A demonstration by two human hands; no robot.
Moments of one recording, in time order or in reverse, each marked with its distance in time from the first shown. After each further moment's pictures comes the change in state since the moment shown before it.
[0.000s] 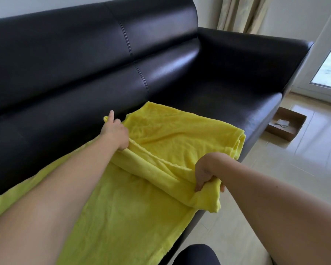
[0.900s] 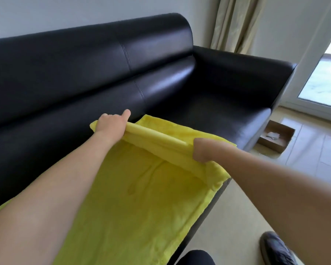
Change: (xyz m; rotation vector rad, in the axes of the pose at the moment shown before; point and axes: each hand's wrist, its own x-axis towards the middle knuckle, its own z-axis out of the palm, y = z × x) left_hand -0.004 -0.039 -0.034 -0.403 0.479 -0.153; right_hand -0.022 0.018 -0.054 0.096 0.562 -0.073
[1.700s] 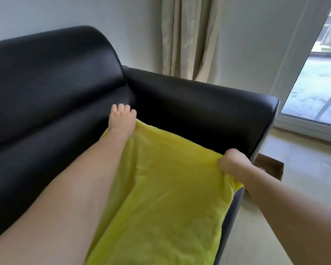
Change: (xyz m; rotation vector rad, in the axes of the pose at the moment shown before) left_hand 0.494 0.268 0.000 0.087 0.139 0.017; right_hand 0.311 0.372 -0.091 0.665 0.227 0.552
